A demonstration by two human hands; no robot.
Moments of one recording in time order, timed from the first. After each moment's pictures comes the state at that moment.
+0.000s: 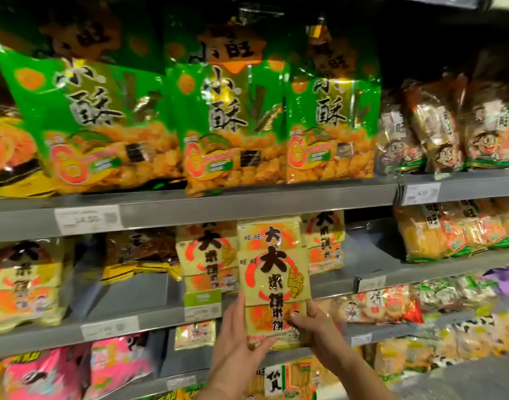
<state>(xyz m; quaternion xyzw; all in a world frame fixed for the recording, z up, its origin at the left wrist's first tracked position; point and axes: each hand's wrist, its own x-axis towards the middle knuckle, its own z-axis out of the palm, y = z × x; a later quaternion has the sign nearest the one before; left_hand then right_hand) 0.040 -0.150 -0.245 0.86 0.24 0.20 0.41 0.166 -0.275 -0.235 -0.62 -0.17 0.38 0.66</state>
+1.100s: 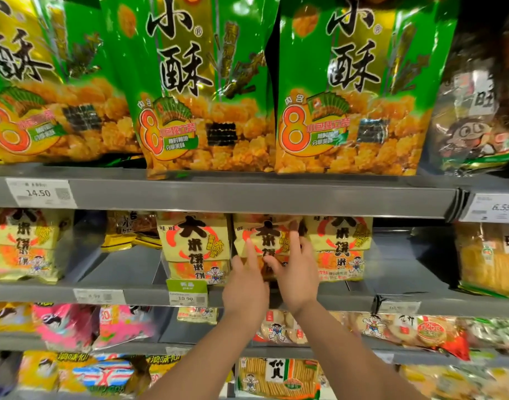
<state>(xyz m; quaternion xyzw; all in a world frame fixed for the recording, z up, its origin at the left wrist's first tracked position) 0.187 -0.146 -0.231 0.88 0.43 0.10 0.14 0.277 -0.193 -0.239 -0.87 -0.33 -0.04 0.37</state>
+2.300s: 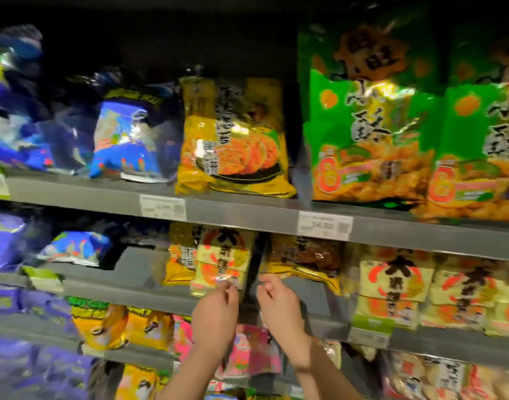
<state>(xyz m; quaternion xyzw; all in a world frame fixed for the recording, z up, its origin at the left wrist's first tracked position) -0.136 0.106 -0.209 0.79 0.48 0.30 0.25 -0.035 0.040 -0.201 -0.79 -0.40 0.14 0.44</state>
